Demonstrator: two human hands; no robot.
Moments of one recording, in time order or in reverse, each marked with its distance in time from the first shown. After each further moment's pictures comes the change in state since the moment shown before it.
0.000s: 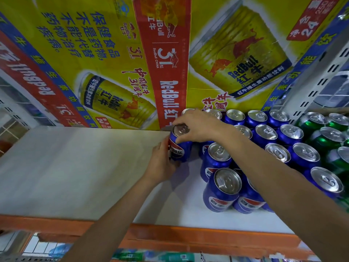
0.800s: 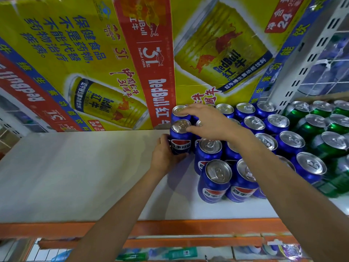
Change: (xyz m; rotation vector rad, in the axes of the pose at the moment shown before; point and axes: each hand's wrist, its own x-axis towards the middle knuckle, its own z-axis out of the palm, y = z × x) left_hand 0.001 0.031 0.011 0.049 -0.041 -0.129; right_hand -0.047 0.018 0.000 0.254 0.219 0.064
